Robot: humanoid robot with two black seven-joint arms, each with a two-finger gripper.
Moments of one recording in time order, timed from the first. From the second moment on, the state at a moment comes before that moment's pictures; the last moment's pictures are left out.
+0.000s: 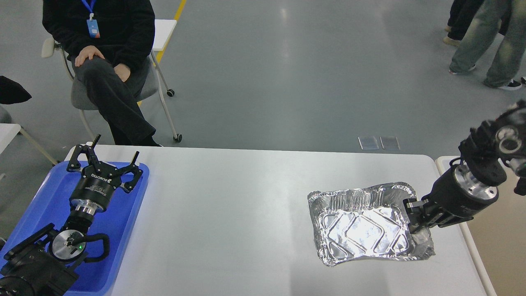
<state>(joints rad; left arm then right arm) -0.48 0.36 -0.88 -0.46 -0.17 -0.78 -0.41 1.89 -0.81 -0.81 1.58 -0.41 0.65 -0.31</state>
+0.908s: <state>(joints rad) -0.48 0.36 -0.88 -0.46 -0.17 -0.78 -0.41 2.56 -0.78 -1.22 1.58 -0.28 0.78 -0.31</state>
